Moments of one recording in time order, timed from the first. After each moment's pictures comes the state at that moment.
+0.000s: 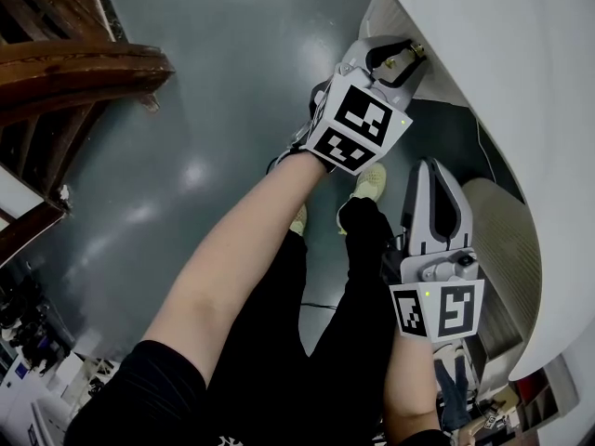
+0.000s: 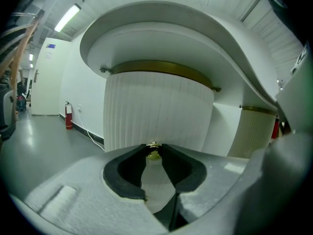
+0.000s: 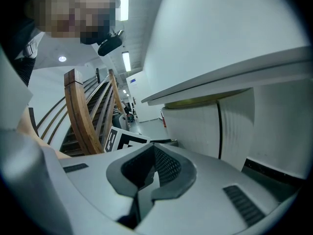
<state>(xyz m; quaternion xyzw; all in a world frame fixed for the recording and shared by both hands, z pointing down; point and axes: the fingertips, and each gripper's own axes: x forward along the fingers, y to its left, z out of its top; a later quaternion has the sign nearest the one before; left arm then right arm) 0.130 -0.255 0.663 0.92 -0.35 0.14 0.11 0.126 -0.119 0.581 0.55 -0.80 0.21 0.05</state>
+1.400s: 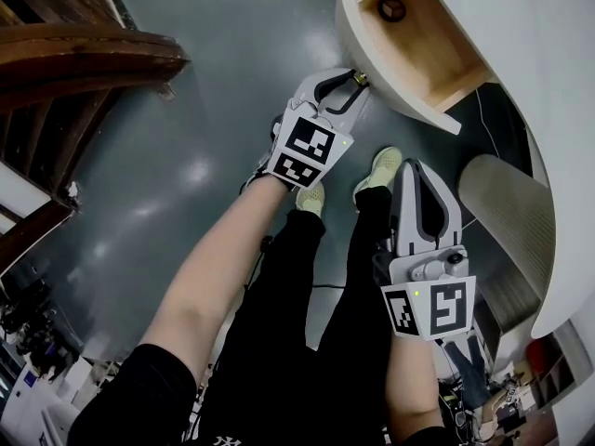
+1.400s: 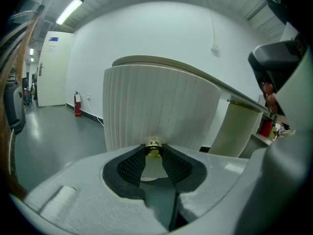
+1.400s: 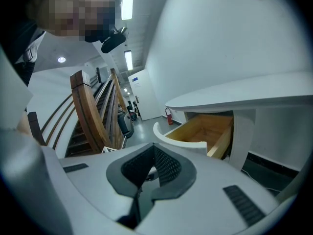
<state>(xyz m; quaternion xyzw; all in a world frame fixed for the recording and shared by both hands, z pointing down) 0.007 -0.147 0.669 0.90 -0.35 0.20 0.15 0.047 -0.053 0.520 0.55 -0.80 0.23 0.06</state>
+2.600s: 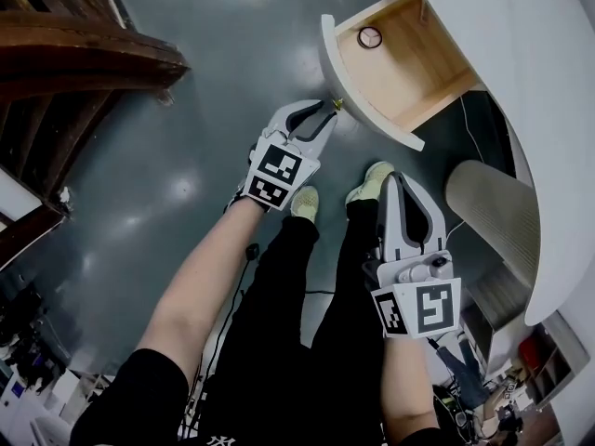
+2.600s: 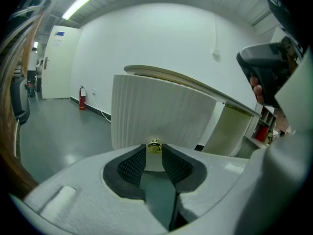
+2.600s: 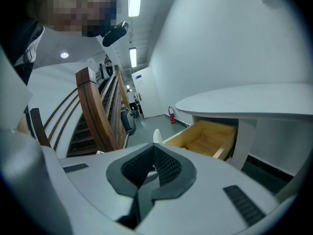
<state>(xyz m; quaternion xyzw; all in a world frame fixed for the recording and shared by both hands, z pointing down) -0.061 -0.094 0.668 0.90 -0.35 0.20 0.18 0.006 -0.022 0.497 0.54 -0.81 0.22 0.08</state>
